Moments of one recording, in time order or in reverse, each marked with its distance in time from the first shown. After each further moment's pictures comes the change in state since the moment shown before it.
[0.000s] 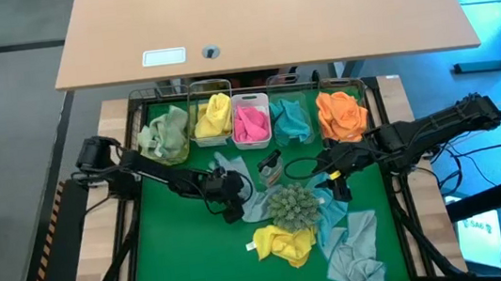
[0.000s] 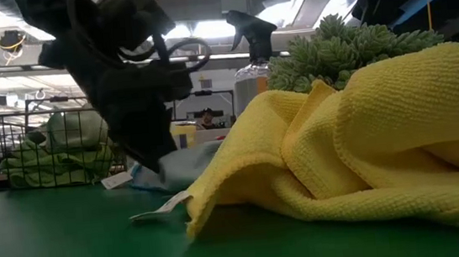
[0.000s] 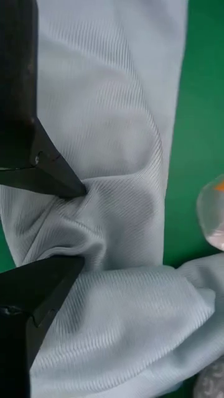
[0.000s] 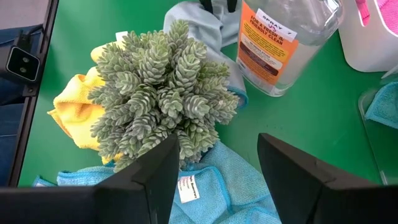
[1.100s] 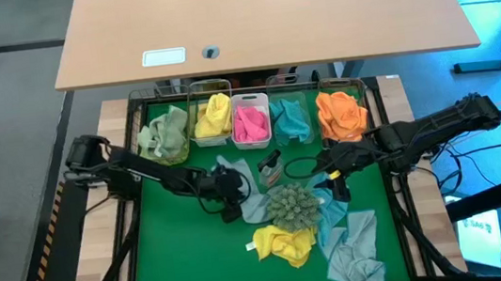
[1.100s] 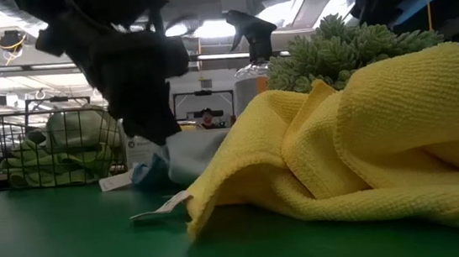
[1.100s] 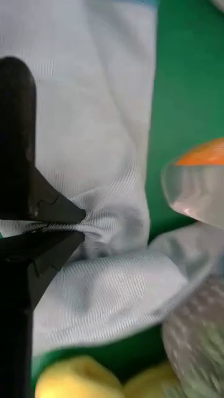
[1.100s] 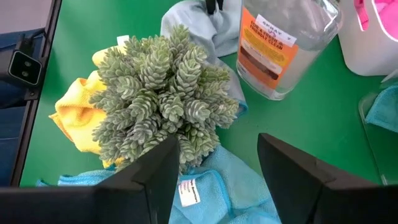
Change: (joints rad) left arm 0.000 -0.100 -0.008 0.029 0.030 0.034; right arm 0.000 0.000 0.000 0.014 0.000 0.000
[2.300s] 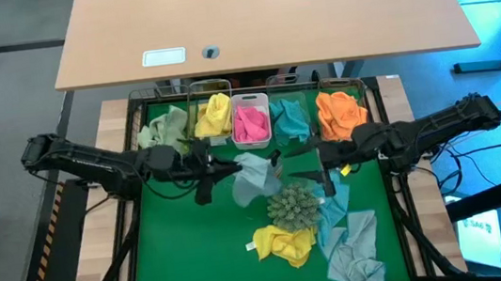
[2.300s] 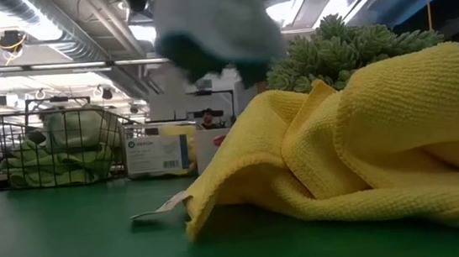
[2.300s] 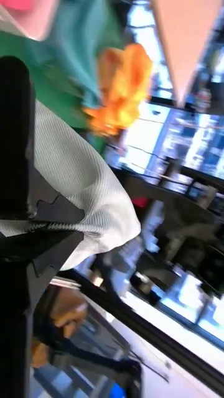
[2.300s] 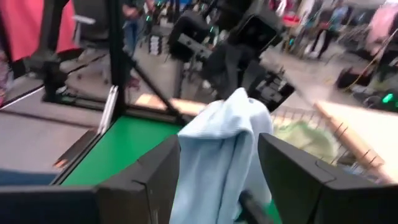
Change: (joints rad) left arm 0.001 -0.500 0.005 0.290 -0.063 0.071; right arm 0.000 0.000 0.000 0.749 0.089 -0.395
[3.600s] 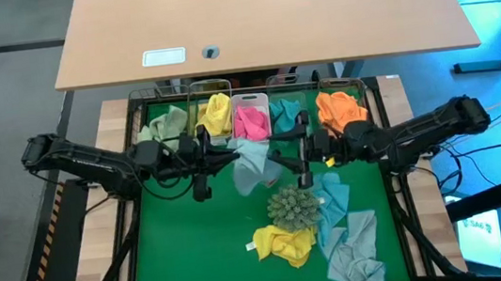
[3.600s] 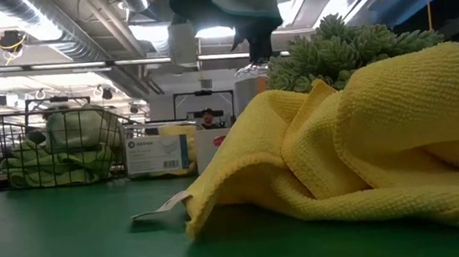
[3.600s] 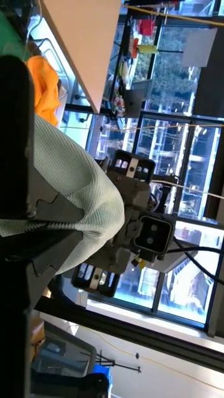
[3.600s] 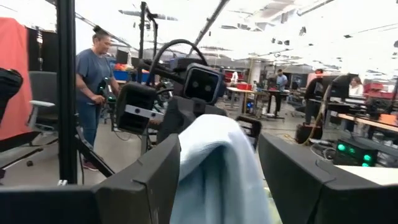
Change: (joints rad) left arm 0.000 0.003 0.000 0.277 -0.050 0.260; right arm -0.055 0.181 0.000 0.534 0.080 -0.006
